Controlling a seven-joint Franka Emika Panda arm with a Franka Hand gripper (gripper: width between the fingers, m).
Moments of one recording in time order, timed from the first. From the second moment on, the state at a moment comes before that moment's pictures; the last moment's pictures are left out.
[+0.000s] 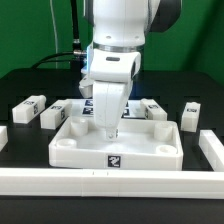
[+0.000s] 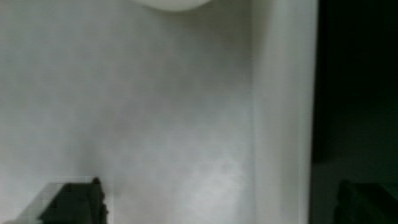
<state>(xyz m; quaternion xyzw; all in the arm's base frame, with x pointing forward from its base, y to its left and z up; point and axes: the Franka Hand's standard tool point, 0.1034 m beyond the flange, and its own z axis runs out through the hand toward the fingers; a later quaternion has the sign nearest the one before) 0.477 -0.016 0.011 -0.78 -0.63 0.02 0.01</state>
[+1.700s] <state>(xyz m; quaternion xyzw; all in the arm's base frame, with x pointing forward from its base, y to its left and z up) 0.501 0.006 0.011 -0.77 -0.64 0.01 0.00</state>
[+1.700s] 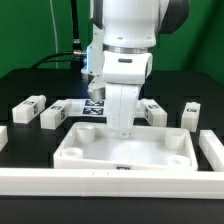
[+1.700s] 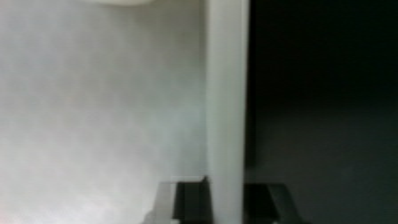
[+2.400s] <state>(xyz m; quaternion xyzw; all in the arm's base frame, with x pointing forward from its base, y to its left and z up) 0.506 0.023 0.011 -0.76 -0.65 0.01 0.01</state>
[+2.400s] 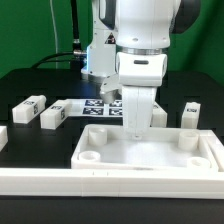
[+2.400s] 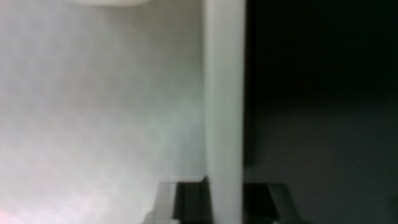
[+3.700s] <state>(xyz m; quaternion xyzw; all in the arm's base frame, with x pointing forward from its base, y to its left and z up) 0.519 0.068 0.061 -0.87 -0.50 0.00 -0.01</state>
